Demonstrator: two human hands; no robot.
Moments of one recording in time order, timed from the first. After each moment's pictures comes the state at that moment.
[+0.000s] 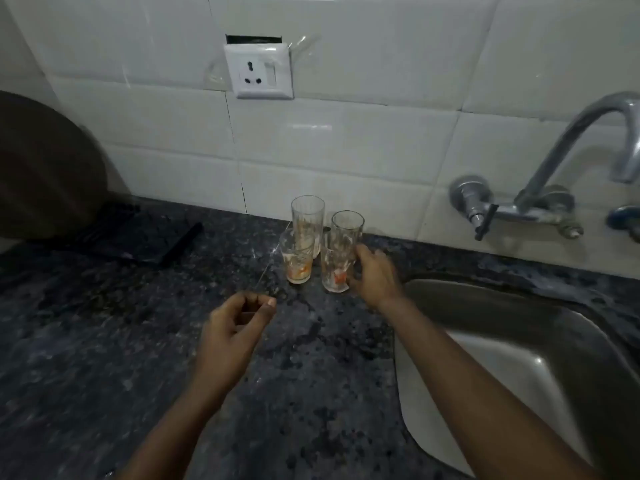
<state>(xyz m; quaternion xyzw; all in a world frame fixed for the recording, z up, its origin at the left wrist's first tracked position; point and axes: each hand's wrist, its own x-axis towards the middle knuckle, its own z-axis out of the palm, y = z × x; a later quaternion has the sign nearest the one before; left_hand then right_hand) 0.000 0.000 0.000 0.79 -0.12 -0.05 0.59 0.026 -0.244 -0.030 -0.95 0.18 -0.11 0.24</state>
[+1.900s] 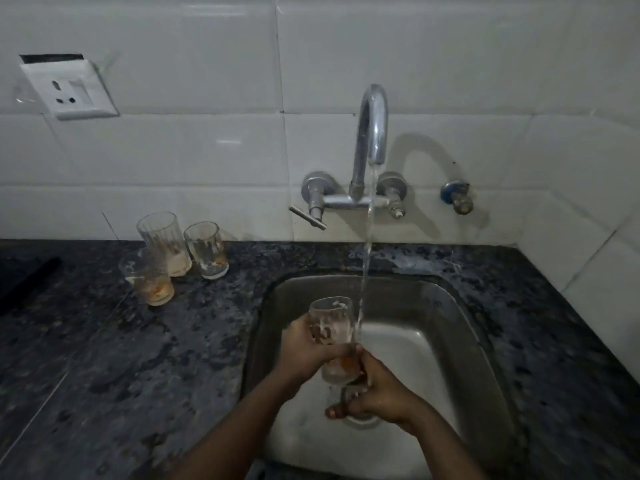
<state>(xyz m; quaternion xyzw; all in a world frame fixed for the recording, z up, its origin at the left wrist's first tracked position) -0.103 -0.276 -0.062 0.77 -0.22 -0.24 0.55 -0.219 -0.379 -0.091 -0.73 0.23 0.05 0.64</state>
